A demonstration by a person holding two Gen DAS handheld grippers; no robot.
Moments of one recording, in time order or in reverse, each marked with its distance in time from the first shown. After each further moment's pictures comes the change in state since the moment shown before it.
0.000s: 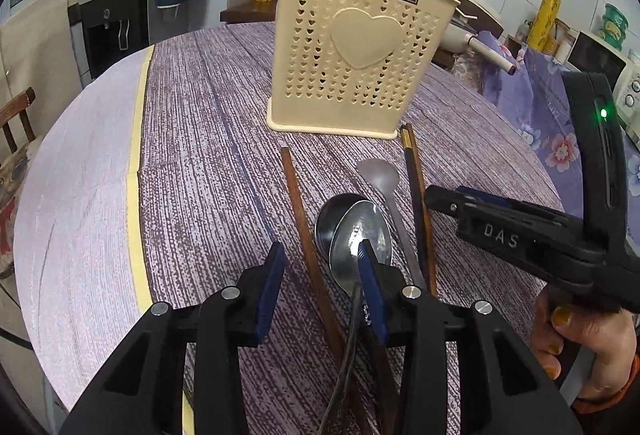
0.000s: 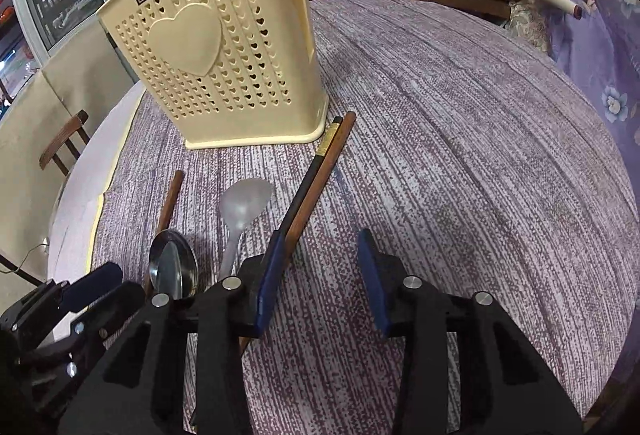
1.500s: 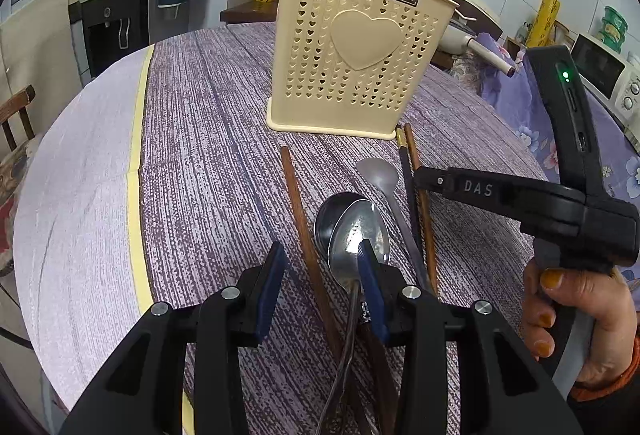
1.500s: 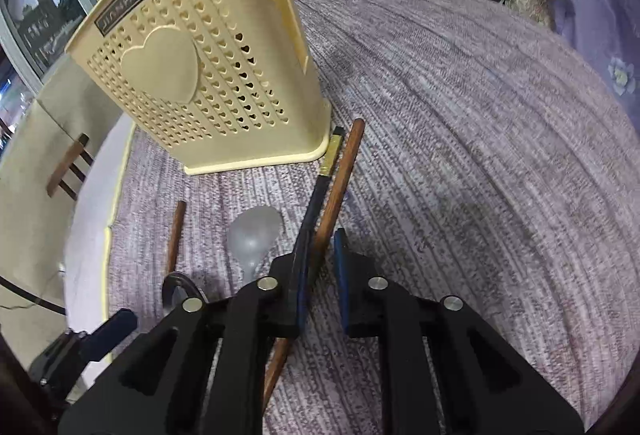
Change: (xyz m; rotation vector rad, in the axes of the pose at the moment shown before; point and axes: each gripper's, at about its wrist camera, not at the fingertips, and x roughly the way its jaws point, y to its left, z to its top) left arm -0.004 0.002 -0.003 -0.004 -0.005 -0.009; right arm 0.016 0.007 0.018 0.068 0.039 0.025
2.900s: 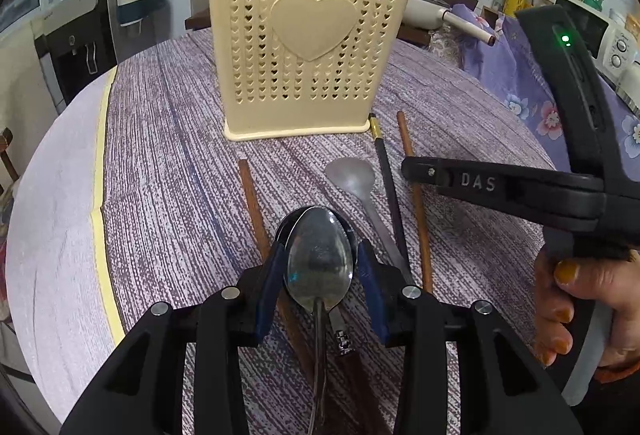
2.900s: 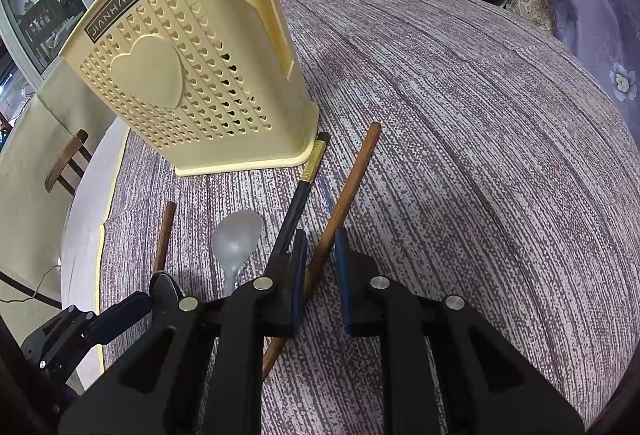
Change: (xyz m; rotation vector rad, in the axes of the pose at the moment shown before) left arm 0.021 -0.022 0.011 0.124 0.039 -0.019; right arm 0.001 -0.009 0.004 -0.006 -0.001 0.021
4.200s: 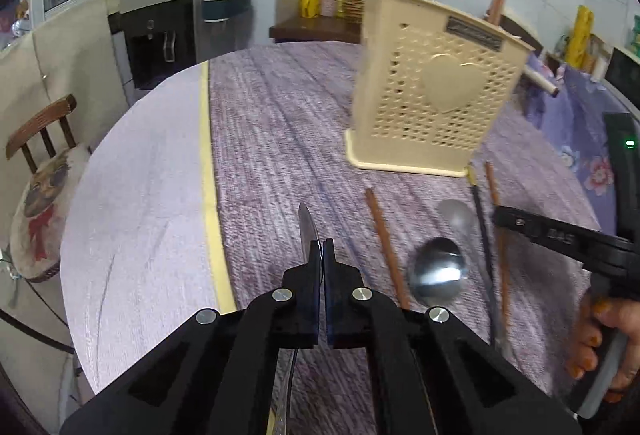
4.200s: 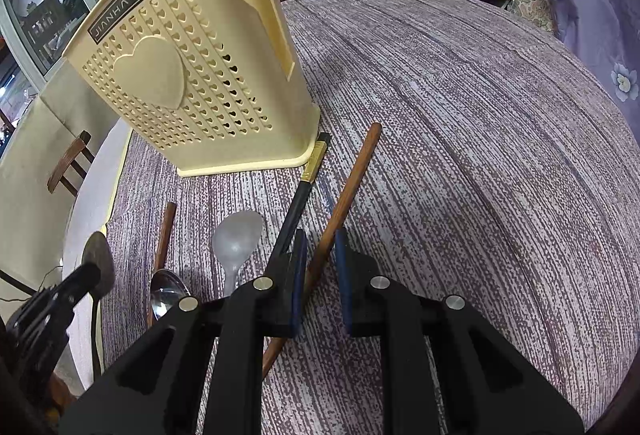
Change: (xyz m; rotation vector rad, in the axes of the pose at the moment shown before) left arm -0.023 0.059 0.004 -0.166 -0.072 0.187; right arm 0.001 0.000 -0.001 0.003 -0.007 0.009
